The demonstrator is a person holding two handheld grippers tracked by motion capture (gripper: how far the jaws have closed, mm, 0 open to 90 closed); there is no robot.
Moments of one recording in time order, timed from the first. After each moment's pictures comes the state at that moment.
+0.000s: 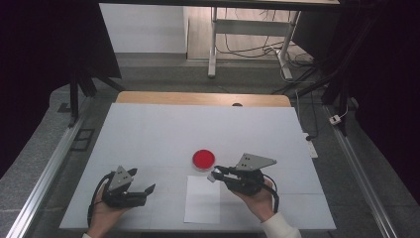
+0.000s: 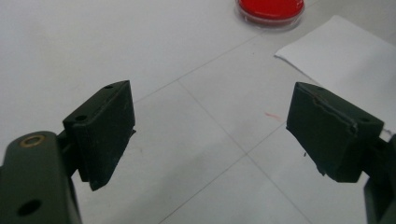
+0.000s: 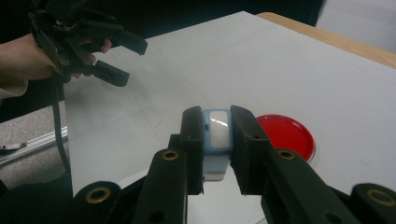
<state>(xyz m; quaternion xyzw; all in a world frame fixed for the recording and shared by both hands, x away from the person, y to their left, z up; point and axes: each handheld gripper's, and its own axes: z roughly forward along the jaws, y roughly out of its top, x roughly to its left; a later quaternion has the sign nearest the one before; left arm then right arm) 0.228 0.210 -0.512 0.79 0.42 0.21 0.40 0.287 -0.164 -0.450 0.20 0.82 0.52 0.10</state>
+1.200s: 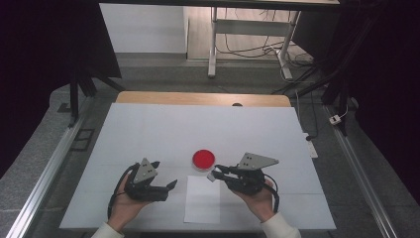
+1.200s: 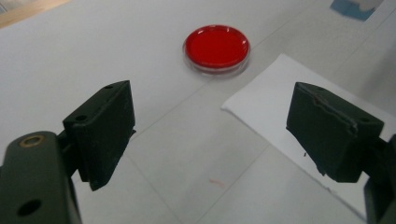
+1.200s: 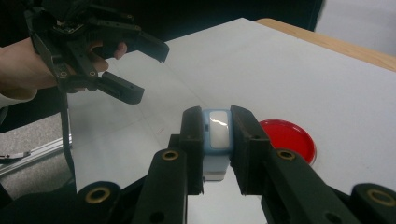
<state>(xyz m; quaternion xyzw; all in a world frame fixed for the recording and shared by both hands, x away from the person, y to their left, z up) 0.245 0.150 -0.482 0.81 0.37 0.20 0.42 0.287 -0.165 -0.448 0.21 0.82 0.53 0.09</state>
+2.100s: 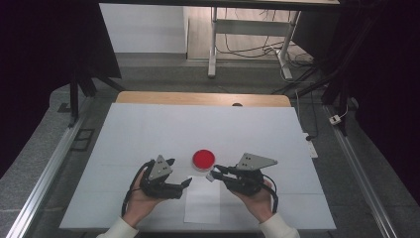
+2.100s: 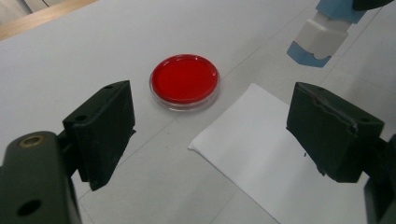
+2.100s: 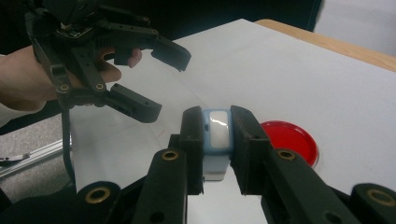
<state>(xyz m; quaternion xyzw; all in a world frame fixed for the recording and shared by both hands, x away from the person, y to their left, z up) 0.256 0.119 -0.479 0.81 0.35 0.19 0.44 0.285 -0.161 -0.449 0.21 0.81 0.53 0.09</state>
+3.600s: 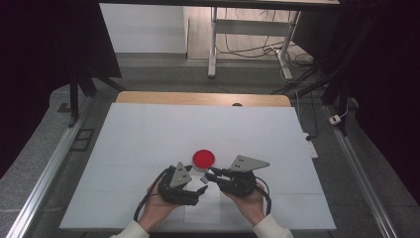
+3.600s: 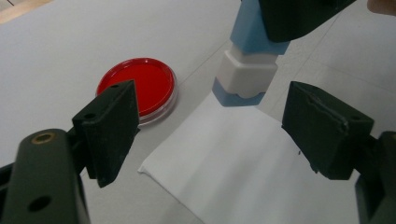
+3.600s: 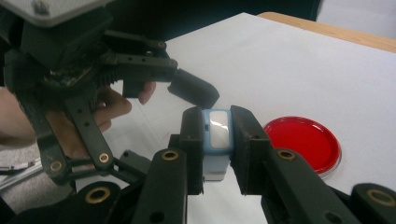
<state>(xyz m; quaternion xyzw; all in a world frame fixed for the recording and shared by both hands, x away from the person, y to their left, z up) 0.252 0.074 -0.493 0.83 0.31 0.18 0.43 0.284 -0.147 -0.462 0.24 0.81 0.53 0.08</state>
